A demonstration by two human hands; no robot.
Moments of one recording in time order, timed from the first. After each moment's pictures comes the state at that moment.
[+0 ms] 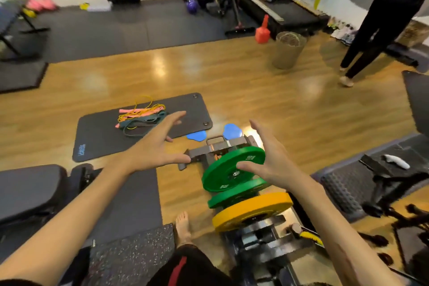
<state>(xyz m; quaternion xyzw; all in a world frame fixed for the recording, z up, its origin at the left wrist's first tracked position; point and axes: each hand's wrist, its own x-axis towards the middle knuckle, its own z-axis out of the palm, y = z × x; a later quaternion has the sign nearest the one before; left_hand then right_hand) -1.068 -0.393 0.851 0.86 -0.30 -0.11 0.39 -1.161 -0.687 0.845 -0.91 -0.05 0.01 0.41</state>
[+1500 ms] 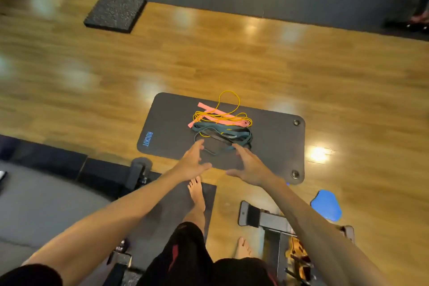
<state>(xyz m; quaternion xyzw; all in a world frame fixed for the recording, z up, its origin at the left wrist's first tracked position) -0.460 -0.076 0.627 0.85 0.17 -0.25 0.43 -0.402 -0.288 0.630 -0.85 -0.16 0.39 0.31</state>
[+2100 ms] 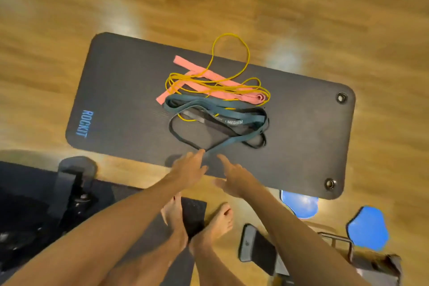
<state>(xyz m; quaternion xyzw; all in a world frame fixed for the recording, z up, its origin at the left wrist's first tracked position) -0.268 -0.032 0.137 0.87 0.12 -0.43 0.22 -0.239 -0.202 0.150 -0.82 -0.15 0.54 0.15</state>
